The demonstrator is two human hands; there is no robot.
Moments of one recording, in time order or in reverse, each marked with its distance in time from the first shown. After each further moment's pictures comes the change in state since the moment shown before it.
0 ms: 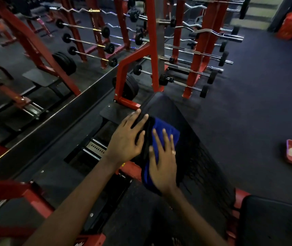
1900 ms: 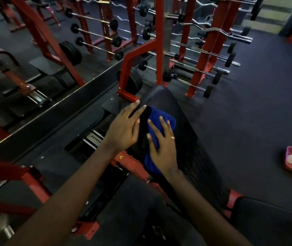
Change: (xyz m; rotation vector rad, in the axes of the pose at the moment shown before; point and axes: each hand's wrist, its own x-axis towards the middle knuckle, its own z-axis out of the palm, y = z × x) left_hand 0.001 0.003 0.001 -0.030 0.062 -0.005; right_hand 0.025 0.029 -0.010 -0.068 -0.024 -0.237
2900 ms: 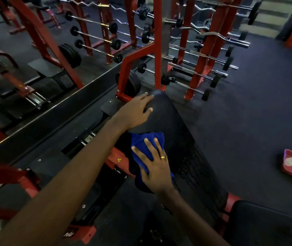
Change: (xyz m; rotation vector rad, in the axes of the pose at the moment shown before) left_hand 0.090 0.021 -0.015 -0.136 -0.402 -0.249; right_hand -0.047 0.006 0.006 -0.149 -0.128 -0.219
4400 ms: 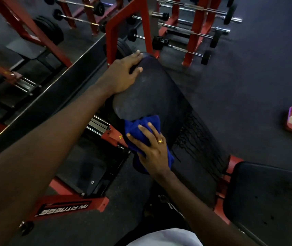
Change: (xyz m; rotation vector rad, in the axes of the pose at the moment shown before) left_hand 0.026 -0.007 0.006 0.016 0.031 0.107; right_hand -0.040 0.001 0.023 0.024 0.149 0.031
